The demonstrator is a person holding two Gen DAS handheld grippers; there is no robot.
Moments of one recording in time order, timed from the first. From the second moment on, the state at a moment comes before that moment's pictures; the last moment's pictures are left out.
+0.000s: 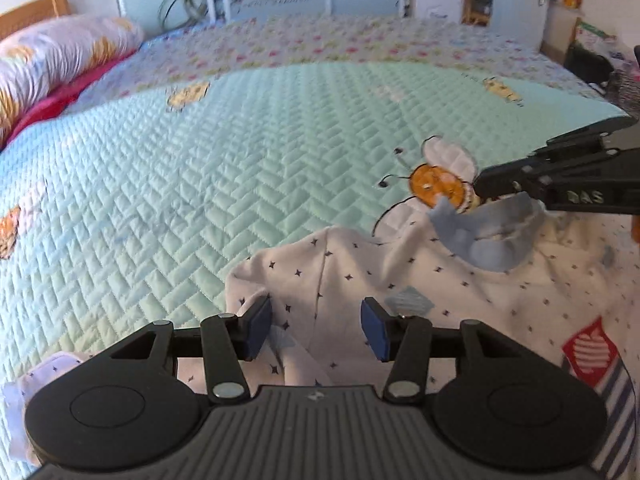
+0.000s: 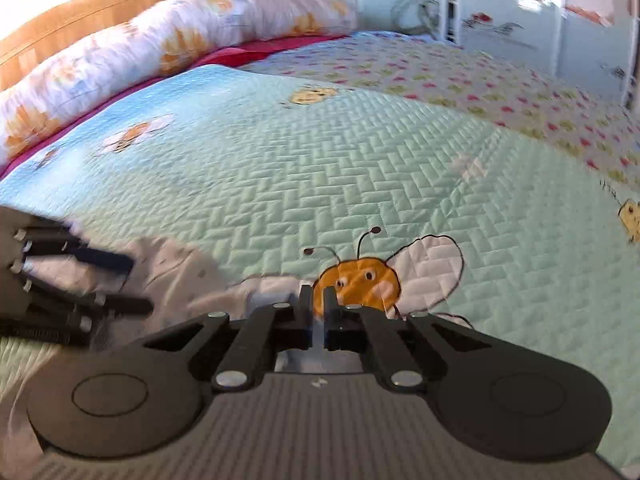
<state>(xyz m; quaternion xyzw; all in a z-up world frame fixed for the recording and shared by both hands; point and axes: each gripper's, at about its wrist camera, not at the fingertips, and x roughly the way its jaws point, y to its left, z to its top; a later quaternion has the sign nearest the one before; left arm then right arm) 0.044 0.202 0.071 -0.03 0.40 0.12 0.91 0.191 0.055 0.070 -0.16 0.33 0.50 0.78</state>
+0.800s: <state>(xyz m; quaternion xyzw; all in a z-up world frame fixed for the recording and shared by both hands) 0.079 0.183 0.053 0.01 0.44 0.12 0.89 0.186 0.081 0.034 -0.27 0.31 0.43 0.80</state>
